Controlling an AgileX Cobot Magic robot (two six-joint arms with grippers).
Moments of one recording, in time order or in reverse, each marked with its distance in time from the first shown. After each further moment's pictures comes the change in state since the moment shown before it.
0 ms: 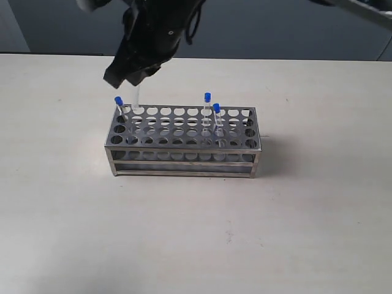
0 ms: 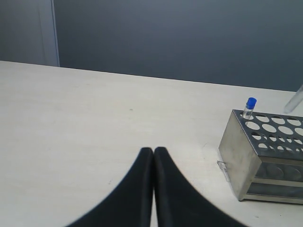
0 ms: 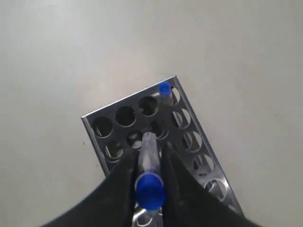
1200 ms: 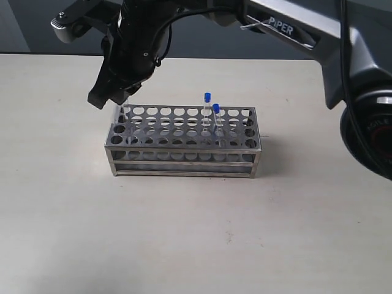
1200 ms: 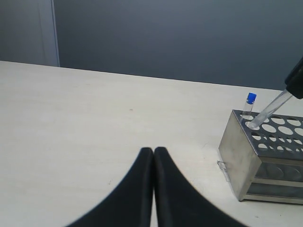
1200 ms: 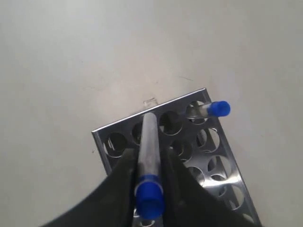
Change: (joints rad) left arm 0.000 0.000 0.000 0.000 0.000 0.000; right arm 0.034 0.152 -0.153 0.003 0.070 -0.020
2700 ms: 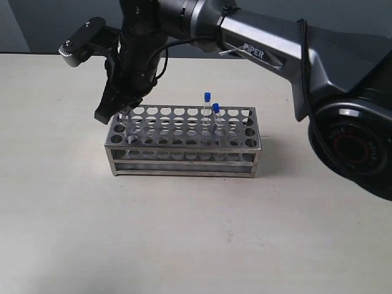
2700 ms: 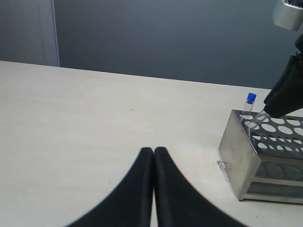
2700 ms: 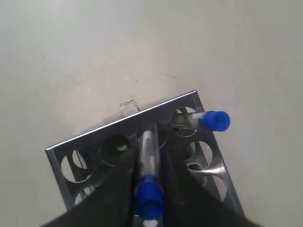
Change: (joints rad) left arm 0.000 0.000 0.000 0.000 0.000 0.000; right arm 0.004 0.089 -0.004 -0.079 -0.082 0.014
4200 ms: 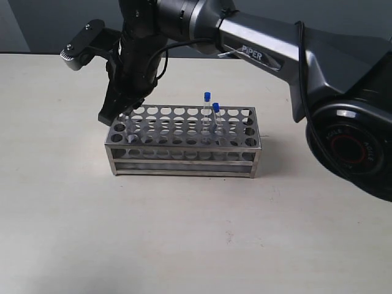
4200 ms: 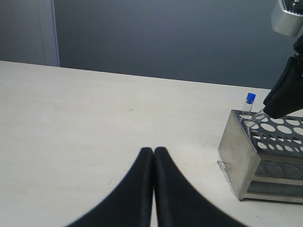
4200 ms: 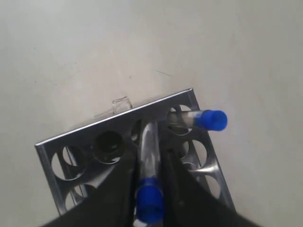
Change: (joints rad) left arm 0.000 0.000 0.000 0.000 0.000 0.000; right arm 0.002 0.007 0.001 -0.015 -0.005 -0.028
